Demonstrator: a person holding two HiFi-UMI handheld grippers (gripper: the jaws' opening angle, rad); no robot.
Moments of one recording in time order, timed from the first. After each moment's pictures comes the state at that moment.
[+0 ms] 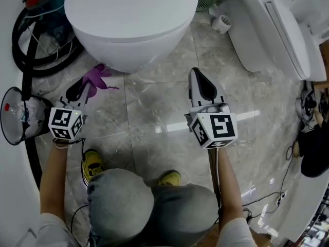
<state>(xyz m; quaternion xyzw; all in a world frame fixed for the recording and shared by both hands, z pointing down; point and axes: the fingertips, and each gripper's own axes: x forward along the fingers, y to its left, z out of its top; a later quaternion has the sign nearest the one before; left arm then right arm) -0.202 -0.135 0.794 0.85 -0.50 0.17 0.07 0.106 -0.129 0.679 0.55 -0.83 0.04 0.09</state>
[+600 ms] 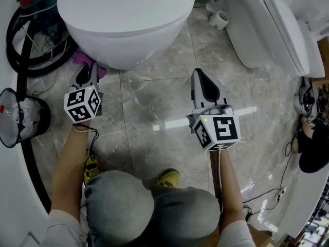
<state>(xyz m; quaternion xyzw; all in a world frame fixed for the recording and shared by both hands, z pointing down) -0.177 -0.193 0.819 0.77 -0.62 0.08 0.15 0.120 -0.119 0.688 0.57 -0.82 0.04 0.10</state>
